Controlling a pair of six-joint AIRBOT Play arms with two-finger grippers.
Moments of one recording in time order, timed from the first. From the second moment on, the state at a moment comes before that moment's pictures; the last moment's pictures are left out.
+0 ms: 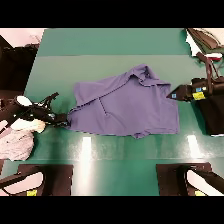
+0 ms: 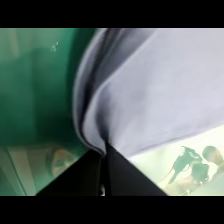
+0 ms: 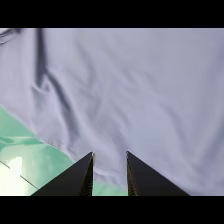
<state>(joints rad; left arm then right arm) 0.12 -1.28 0.73 0.95 -1.16 -1.14 -0.19 -1.06 1.06 -0.90 1.40 1.27</state>
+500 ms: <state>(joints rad) 0.09 -1.28 0.91 0.94 -1.27 -1.17 -0.56 -1.03 0.66 -1.05 1.34 1.24</state>
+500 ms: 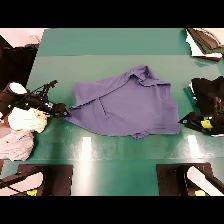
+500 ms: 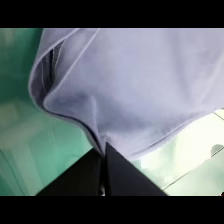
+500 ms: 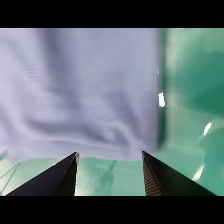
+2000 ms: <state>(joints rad) 0.10 -0.94 2.05 1.00 -1.29 -1.31 -0.48 -0.77 1.77 -0.90 1.23 1.27</state>
